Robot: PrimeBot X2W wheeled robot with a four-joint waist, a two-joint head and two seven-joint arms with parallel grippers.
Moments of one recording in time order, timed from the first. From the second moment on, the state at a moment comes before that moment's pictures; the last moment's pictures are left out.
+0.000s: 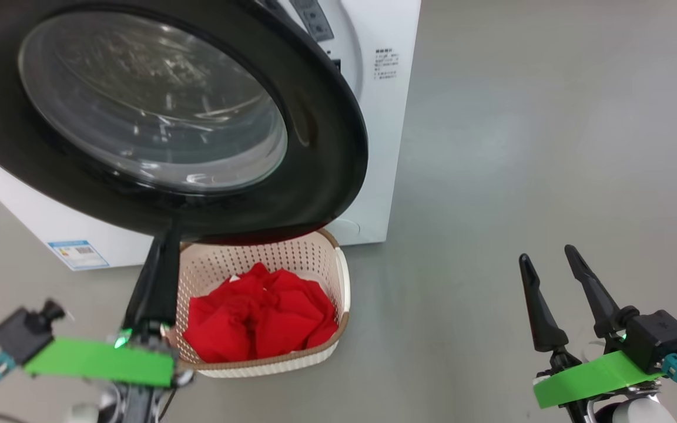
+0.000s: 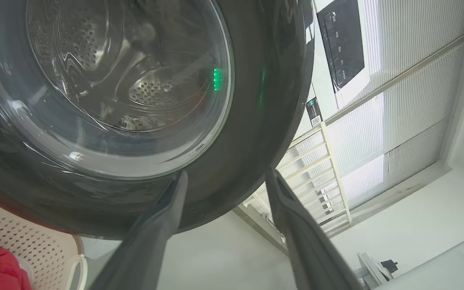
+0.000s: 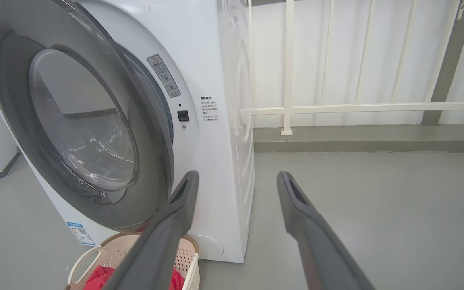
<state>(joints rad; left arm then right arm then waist) -0.23 0.09 -0.08 0.07 -1.19 -0.09 -0.06 -0.04 -0.04 0.01 0.12 0.25 0.12 -0.26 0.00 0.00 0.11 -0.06</state>
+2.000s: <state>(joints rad) 0.09 0.07 0.00 0.05 -0.27 -0.06 -0.25 0.08 -0.04 0.04 0.10 0.23 0.12 -0.26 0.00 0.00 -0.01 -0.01</state>
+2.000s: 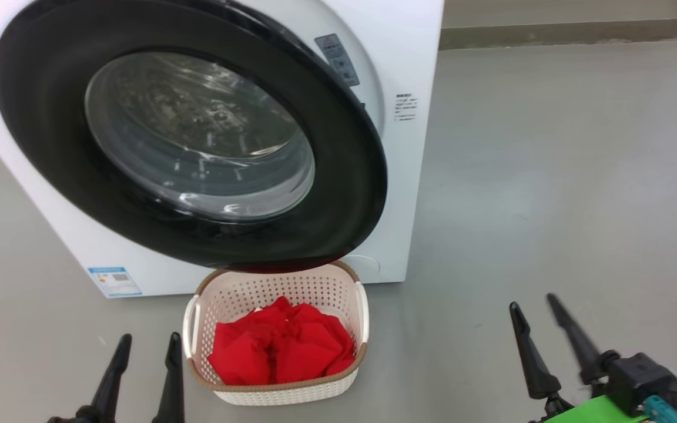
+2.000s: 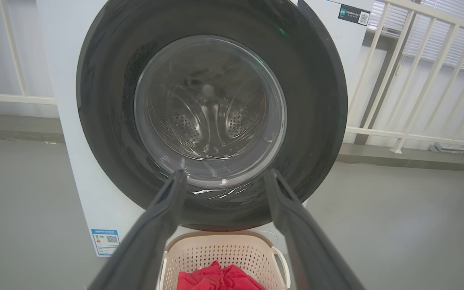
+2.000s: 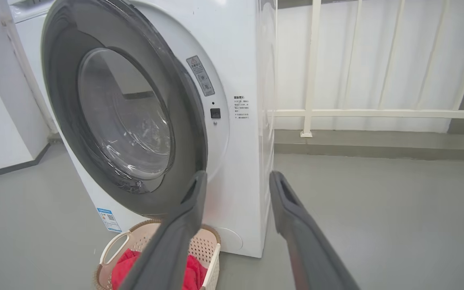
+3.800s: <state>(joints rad) -0.11 0.04 -0.13 -0.02 -0.27 -0.07 -0.25 -0.76 -0.12 0.19 0.55 0.19 0.13 -0.26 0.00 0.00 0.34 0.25</state>
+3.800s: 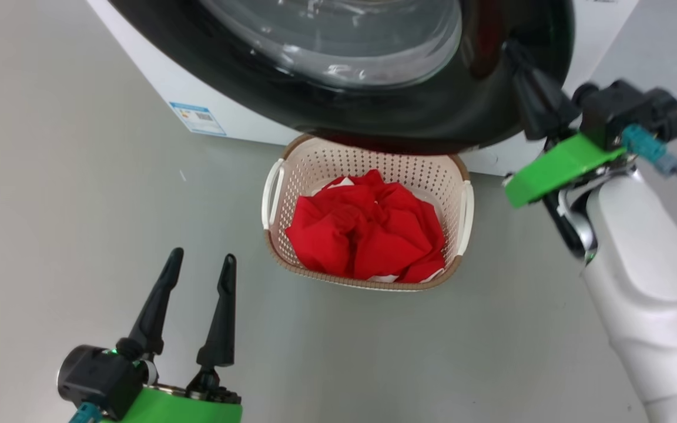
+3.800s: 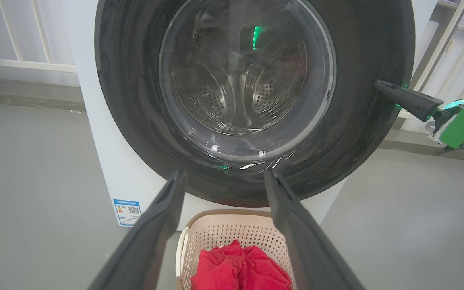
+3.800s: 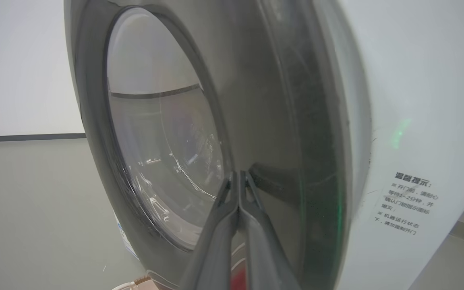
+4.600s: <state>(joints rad) -0.16 0.04 -0.16 -0.02 -0.29 -0.06 -0.25 -1.02 -0.10 0.10 0.78 0.11 0.14 -0.26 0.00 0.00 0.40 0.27</state>
